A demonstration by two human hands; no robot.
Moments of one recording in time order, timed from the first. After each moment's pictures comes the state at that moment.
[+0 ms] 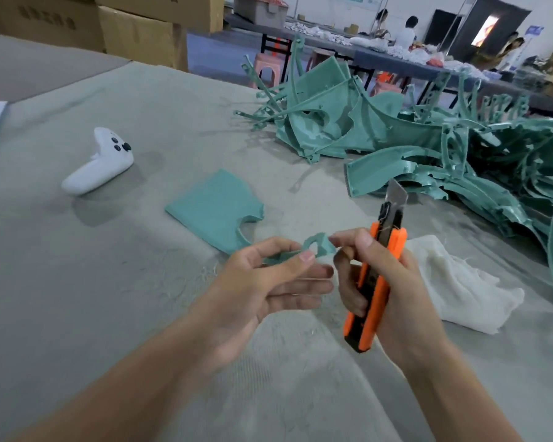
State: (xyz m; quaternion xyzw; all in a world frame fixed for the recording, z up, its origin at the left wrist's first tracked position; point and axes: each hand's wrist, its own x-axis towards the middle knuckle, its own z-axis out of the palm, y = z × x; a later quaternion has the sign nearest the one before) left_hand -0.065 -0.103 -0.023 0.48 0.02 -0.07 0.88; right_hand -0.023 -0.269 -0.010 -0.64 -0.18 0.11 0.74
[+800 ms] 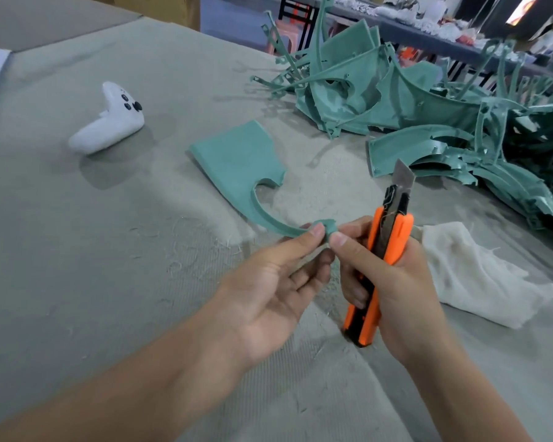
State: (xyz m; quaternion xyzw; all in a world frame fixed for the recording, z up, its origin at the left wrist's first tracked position) left_hand -0.067 -0.115 -0.034 0.23 0.15 -0.10 0.96; right_hand -0.029 -0.251 -0.021 -0.69 -0.17 0.10 0.70
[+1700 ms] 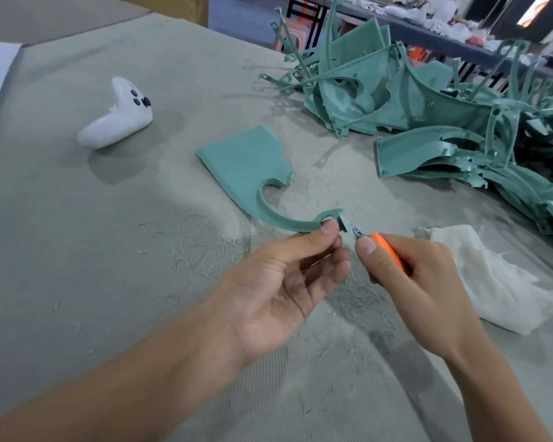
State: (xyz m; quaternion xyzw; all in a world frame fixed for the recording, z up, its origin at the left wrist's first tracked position) left_hand -0.069 -0.109 -0.025 0.22 0.10 -0.14 0.96; right_hand -0.018 -0.277 -0.018 -0.87 -0.30 -0.05 0.39
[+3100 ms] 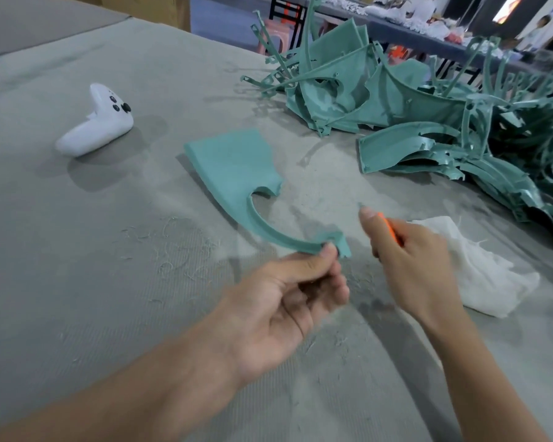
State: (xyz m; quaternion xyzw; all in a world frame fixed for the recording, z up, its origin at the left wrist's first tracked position) left_hand -0.073 -0.123 -0.029 0.21 0.10 -0.18 0.96; right_hand -0.003 -0.282 -0.023 -0.93 -0.13 -0.12 0.33
